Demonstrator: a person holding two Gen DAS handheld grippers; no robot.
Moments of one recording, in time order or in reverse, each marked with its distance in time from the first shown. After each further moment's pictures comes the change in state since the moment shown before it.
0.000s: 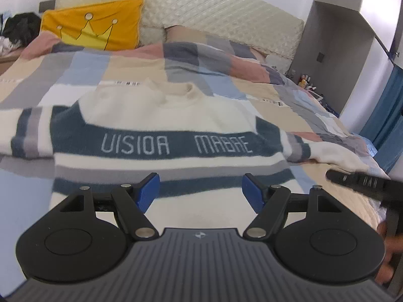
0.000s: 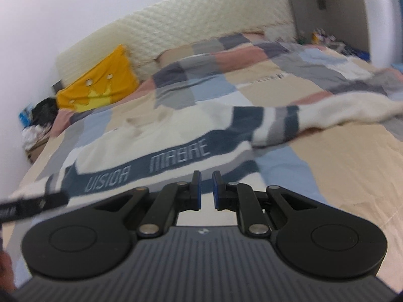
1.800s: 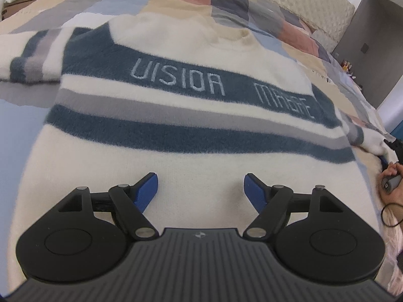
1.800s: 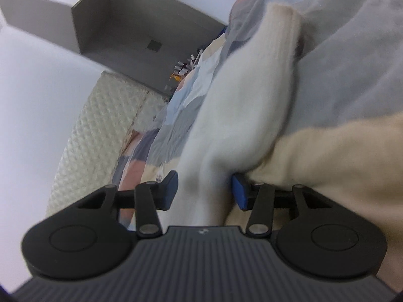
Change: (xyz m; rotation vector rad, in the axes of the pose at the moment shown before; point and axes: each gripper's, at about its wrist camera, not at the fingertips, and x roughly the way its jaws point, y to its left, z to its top) left arm 0.101 0.061 -0.047 -0.156 0.171 0.111; right arm 0.173 -0.311 0.028 0.913 -0.457 -0.079
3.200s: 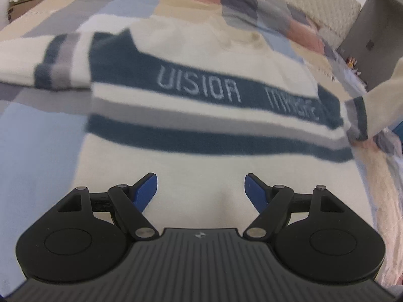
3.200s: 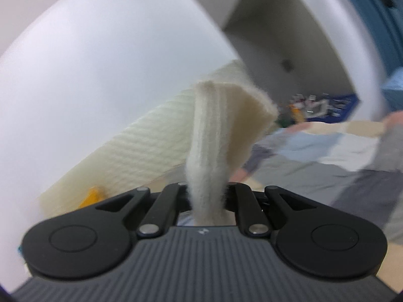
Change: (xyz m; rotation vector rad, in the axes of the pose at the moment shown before) left arm -0.046 0.028 0.019 -0.019 0.031 0.017; right arm -0.096 0.271 -0.033 -0.637 0.048 0.334
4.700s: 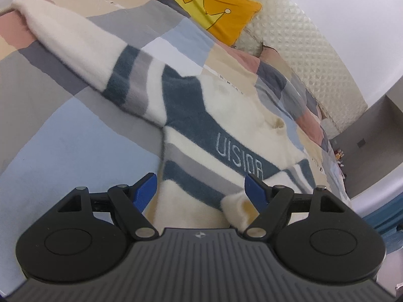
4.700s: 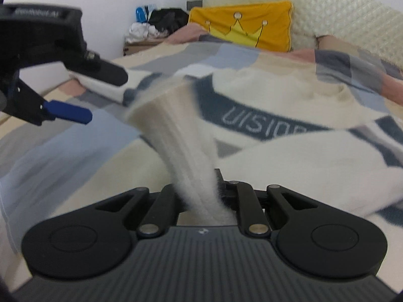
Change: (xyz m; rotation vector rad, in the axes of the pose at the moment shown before) left arm -0.057 0.123 0.014 -0.363 -0.190 -0.118; right arm -0.115 0.241 -0.346 -0.749 0.690 0.452
